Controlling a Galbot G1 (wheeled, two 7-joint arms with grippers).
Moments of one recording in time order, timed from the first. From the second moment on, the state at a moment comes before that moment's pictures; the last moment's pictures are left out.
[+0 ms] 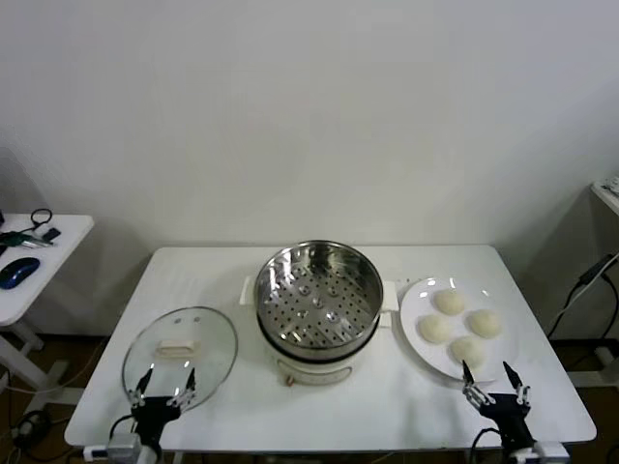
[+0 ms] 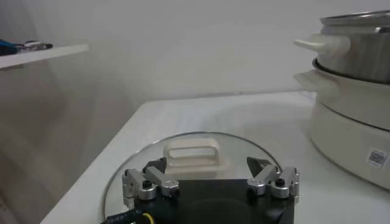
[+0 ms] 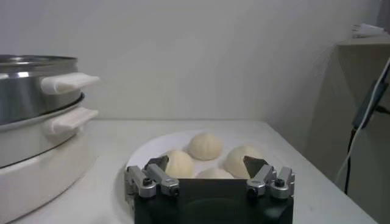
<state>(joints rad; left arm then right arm) 1.67 -1.42 -0.69 -1.91 -0.13 0.11 0.01 -1.66 1.10 0.66 1.91 0.40 -0.05 0.11</state>
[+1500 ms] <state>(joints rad) 1.65 -1.44 -0.67 -1.91 -0.10 0.09 0.02 0.14 0.65 -0.85 1.00 0.02 -0.02 -1.10</state>
